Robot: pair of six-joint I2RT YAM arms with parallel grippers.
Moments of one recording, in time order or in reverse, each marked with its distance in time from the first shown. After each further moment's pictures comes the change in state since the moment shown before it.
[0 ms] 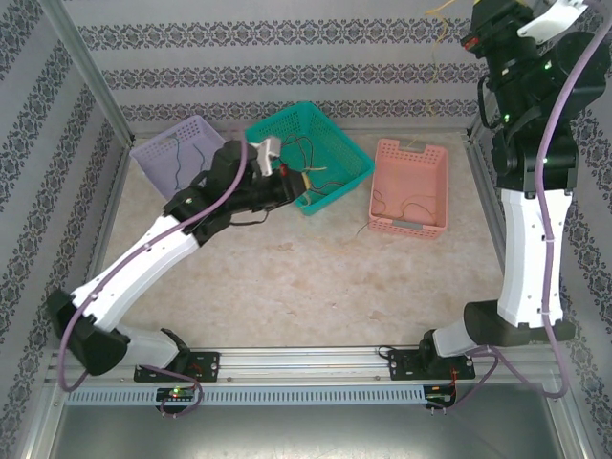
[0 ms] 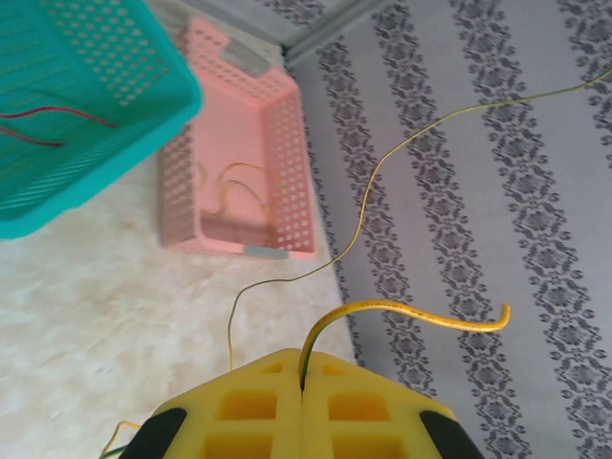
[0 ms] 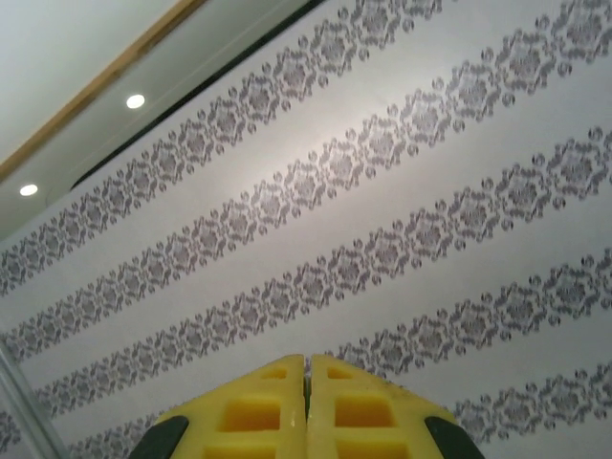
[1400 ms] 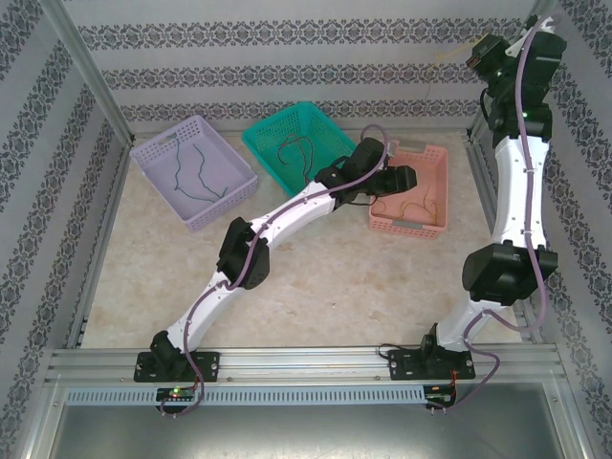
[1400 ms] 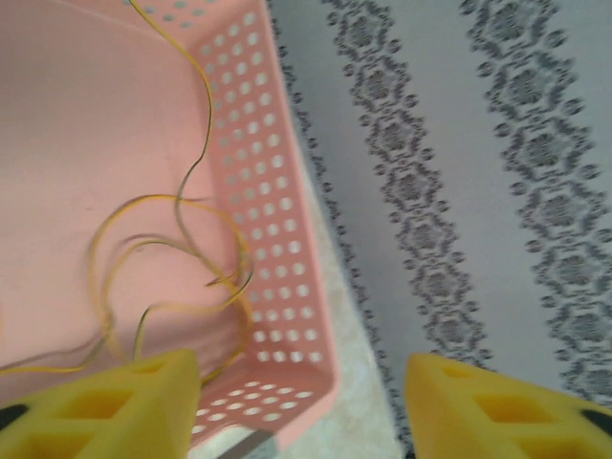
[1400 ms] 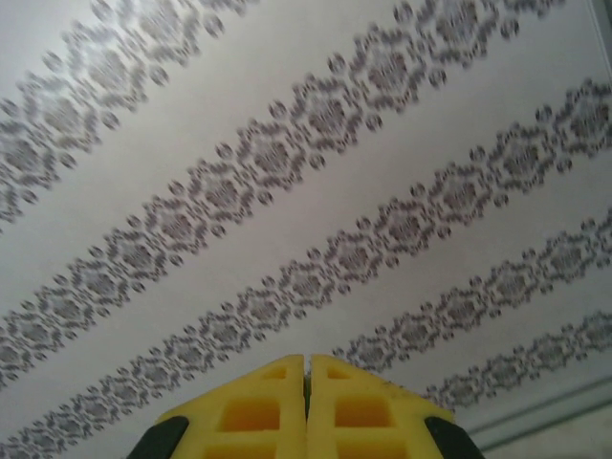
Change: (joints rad) left arm -0.147 1.171 1.066 0.010 0.013 0.029; right arm -0.270 0.262 -0.203 0.019 -0.184 0.080
